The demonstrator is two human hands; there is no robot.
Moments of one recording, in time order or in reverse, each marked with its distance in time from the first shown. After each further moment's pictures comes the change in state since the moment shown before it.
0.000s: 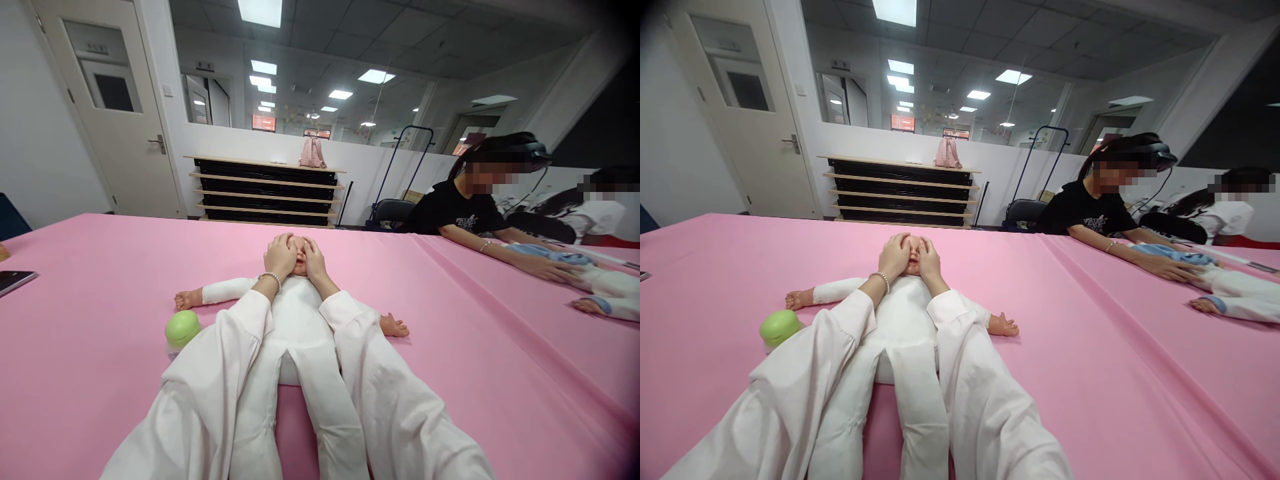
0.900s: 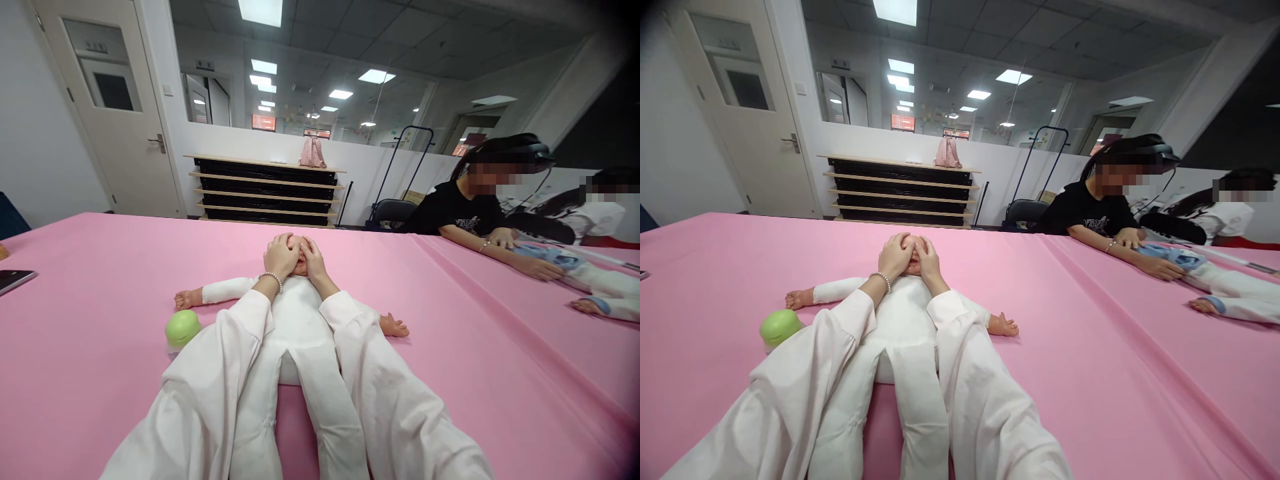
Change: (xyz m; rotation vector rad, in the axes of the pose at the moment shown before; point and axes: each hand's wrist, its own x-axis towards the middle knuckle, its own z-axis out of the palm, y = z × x) left_hand 0.001 -0.002 0.001 0.027 0.014 0.028; right_hand 0.000 0.004 0.001 0.096 -0.042 -0.009
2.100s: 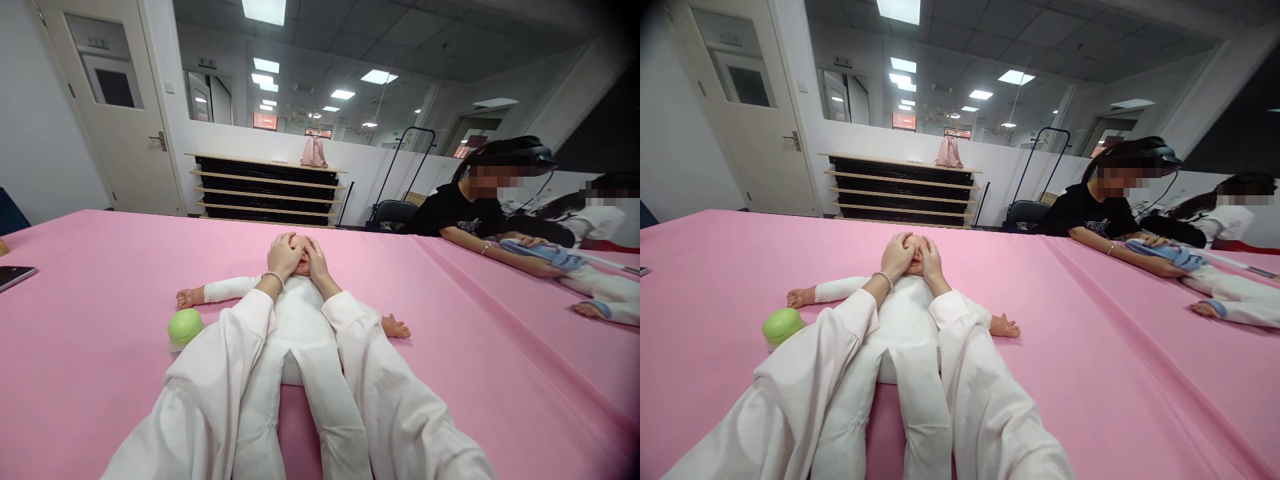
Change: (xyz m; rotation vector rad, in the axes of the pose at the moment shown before) left_hand 0.004 -0.004 0.004 -0.093 0.009 0.035; right_hand 0.003 0.004 0.000 0.026 0.016 0.031
